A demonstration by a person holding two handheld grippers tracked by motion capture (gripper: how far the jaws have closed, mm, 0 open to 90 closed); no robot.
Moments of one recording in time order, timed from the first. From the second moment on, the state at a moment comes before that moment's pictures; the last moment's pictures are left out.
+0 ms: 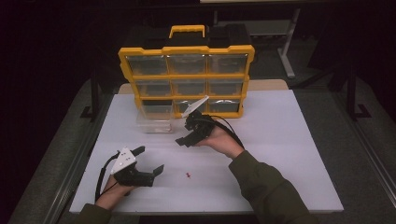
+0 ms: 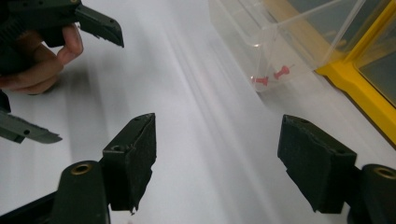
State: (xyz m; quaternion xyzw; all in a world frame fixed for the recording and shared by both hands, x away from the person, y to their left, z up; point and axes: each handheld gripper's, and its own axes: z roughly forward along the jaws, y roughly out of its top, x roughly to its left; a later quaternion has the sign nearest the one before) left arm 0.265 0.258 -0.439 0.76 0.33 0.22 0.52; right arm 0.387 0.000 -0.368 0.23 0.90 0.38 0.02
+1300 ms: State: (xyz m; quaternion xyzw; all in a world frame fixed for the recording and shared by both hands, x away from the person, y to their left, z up) left arm 0.264 0.258 -0.438 0.76 0.33 0.22 0.52; right arm 0.333 -0.017 -0.421 0.20 0.91 0.36 -0.02
